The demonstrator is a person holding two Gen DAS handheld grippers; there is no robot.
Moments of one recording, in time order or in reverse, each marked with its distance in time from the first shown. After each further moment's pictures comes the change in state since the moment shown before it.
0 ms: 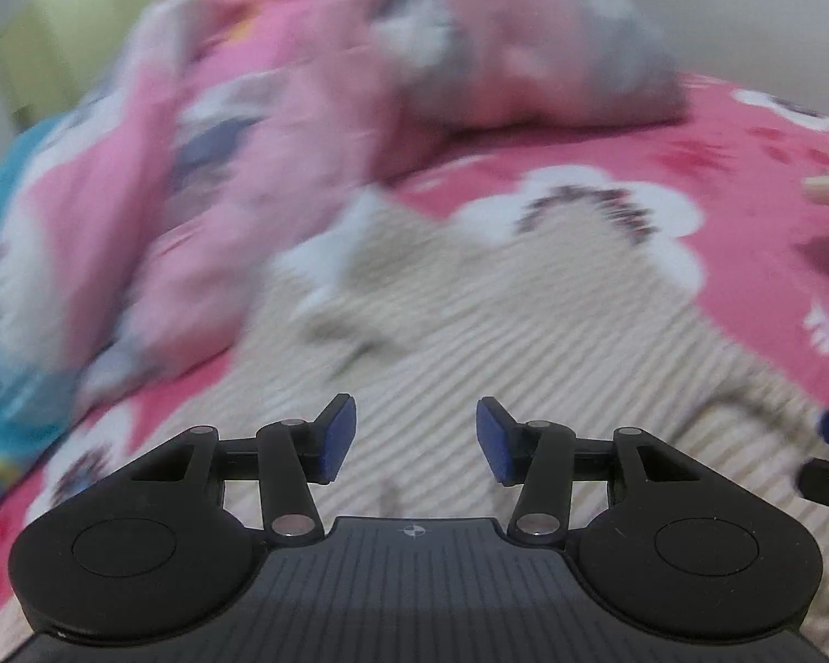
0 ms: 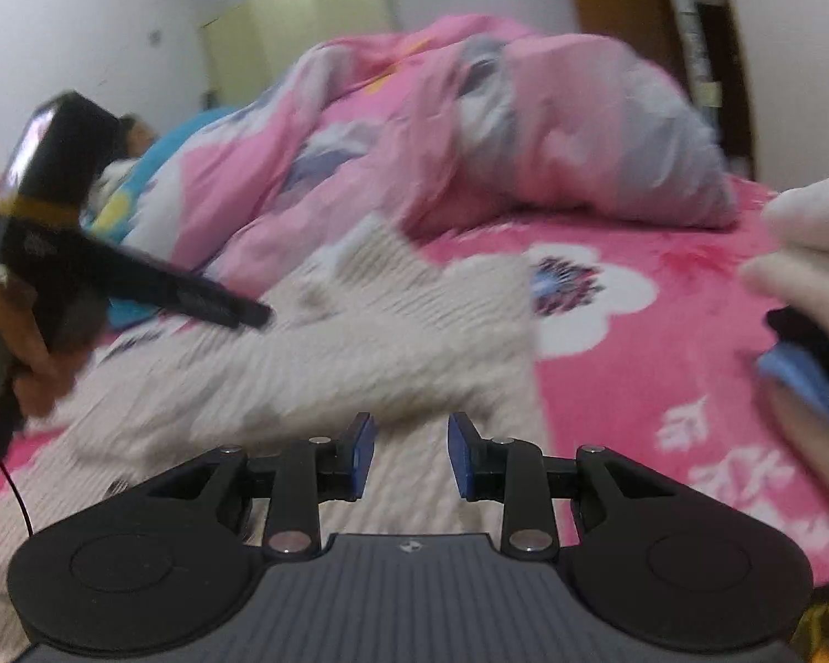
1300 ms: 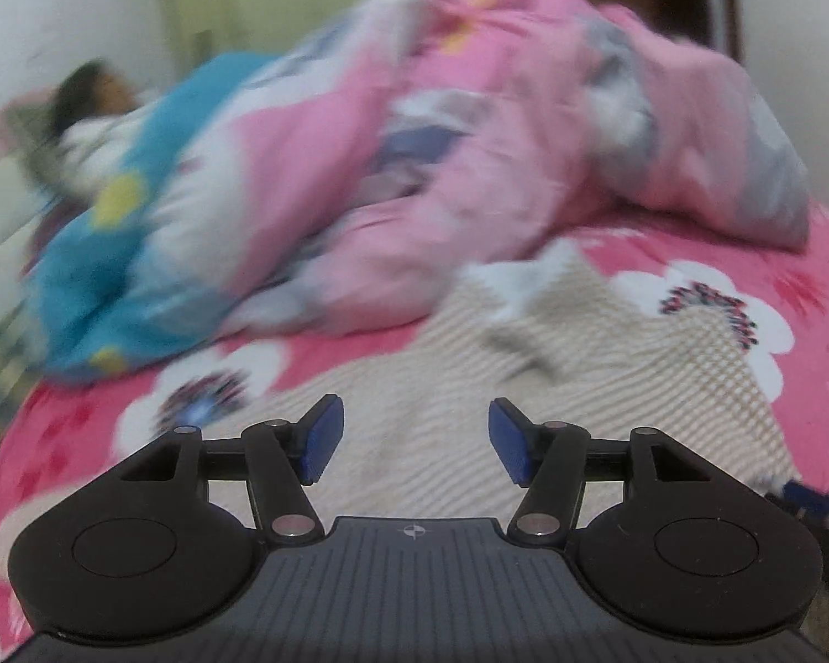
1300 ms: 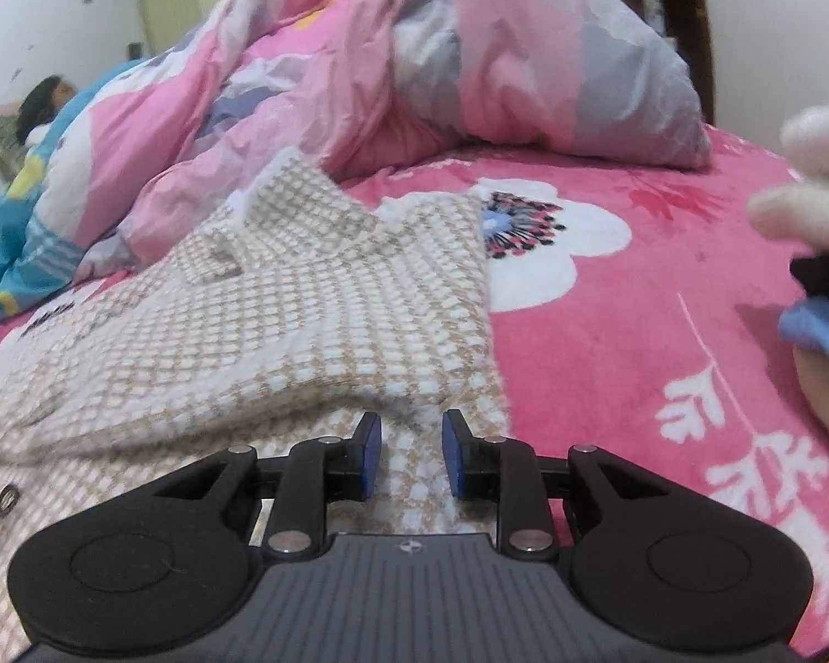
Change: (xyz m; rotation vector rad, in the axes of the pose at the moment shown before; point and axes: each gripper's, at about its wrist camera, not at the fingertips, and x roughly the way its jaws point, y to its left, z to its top) left arm -0.132 0.128 -0.056 -0.423 -0.002 0.259; right arm 0.059 -0.013 -0.005 0.002 0.144 -0.070
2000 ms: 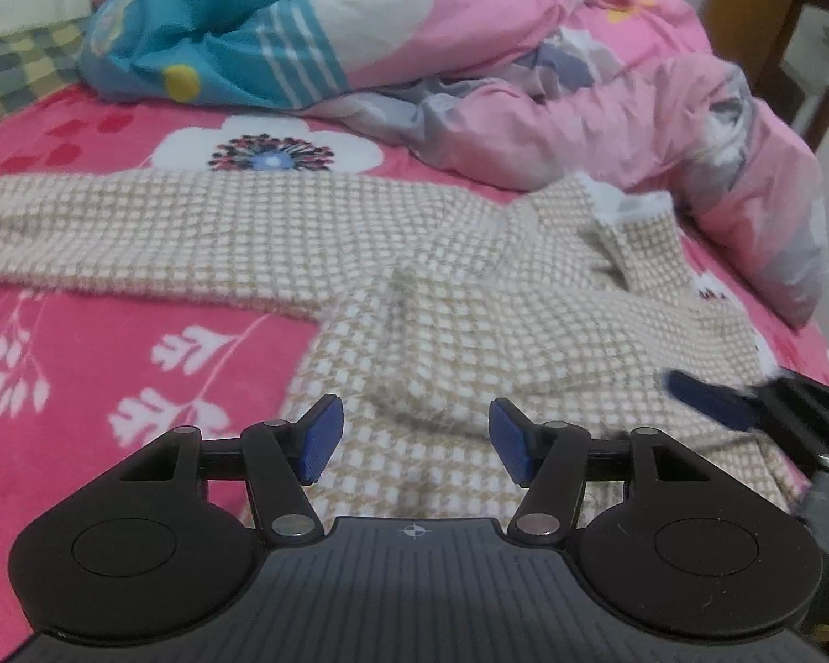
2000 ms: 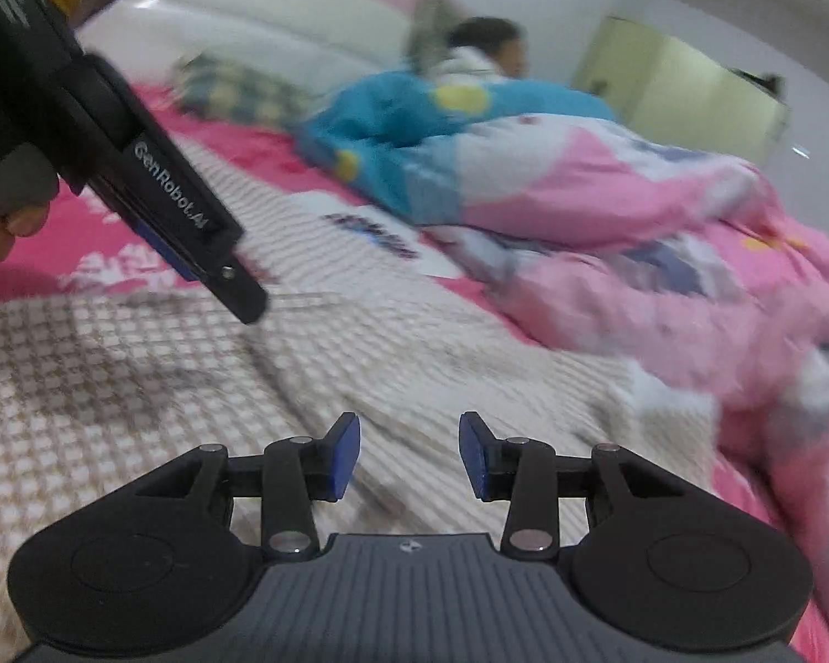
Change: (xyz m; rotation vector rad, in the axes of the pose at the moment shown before) left arm 0.036 0.099 -0.126 -0.430 0.140 -0.185; right arm -0.001 0.236 -0.023 -0.953 -0.114 0.354
